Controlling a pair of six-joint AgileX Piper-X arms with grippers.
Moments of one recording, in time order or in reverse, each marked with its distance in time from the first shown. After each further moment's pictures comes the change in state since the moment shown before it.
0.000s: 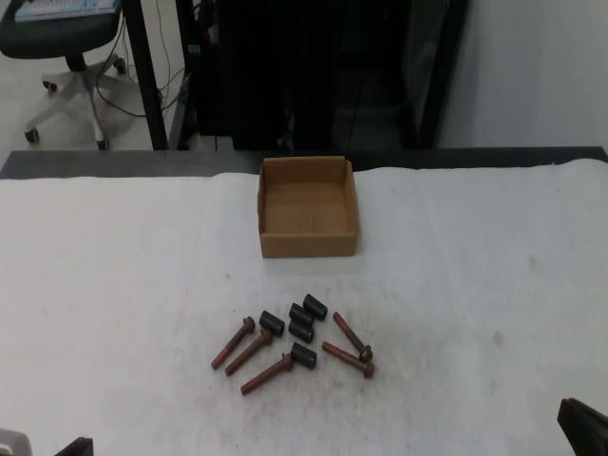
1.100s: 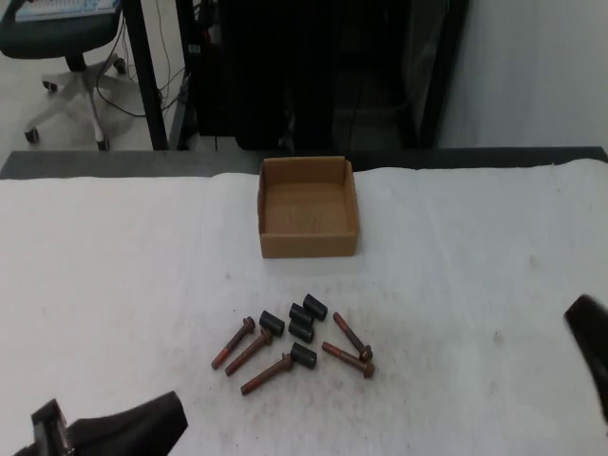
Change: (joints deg) left arm 0.0 3.0 -1.5 -27.7 39.9 -7.1; right arm 0.0 0.1 0.0 -27.0 -9.7 19.0
